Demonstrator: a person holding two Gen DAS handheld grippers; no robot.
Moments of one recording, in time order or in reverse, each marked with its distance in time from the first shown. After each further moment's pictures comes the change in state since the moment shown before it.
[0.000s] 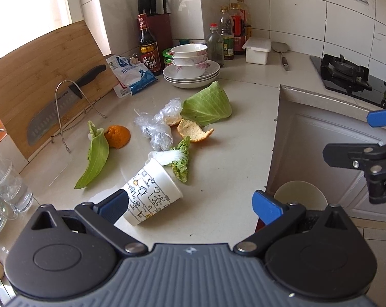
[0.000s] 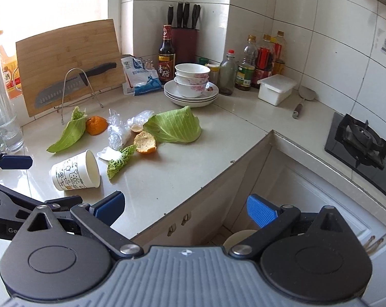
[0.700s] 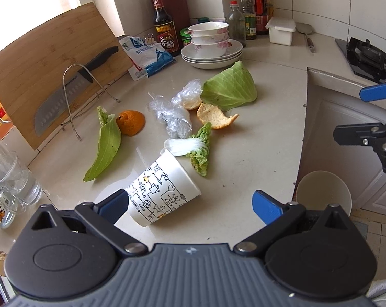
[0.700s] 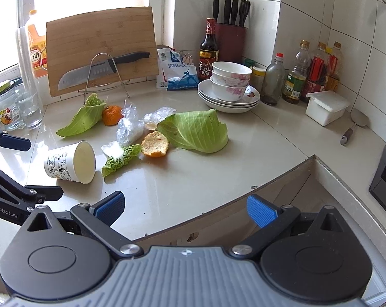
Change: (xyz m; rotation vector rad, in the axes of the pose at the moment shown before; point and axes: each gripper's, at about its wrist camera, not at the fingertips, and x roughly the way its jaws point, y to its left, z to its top) left arm 0.038 0.005 0.008 0.011 0.104 0.102; right arm 0.077 -0.045 0.014 -0.158 0.017 0.208
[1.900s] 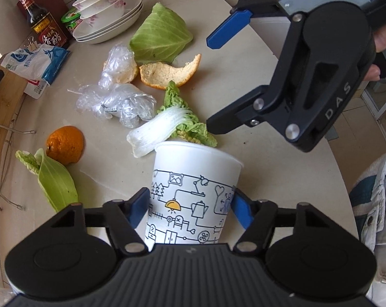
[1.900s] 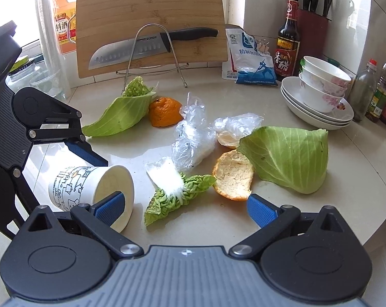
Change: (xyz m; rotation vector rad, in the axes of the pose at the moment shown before) left arm 0.102 0.052 0.017 0.556 0.157 -0.370; right arm 0.134 0.074 0.051 -0.134 0.063 0.201
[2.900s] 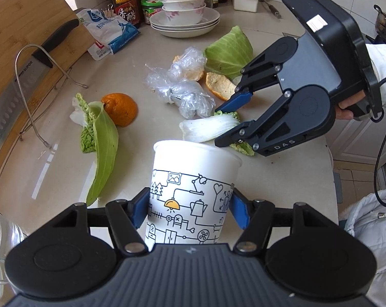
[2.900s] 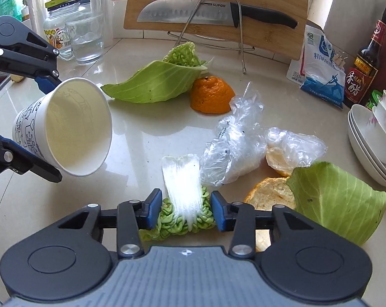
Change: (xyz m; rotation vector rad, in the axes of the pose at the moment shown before) left arm -0.037 0.026 -0.029 -0.368 -0.091 0.069; right arm 0.059 0.010 0.020 -0.316 0.122 0.153
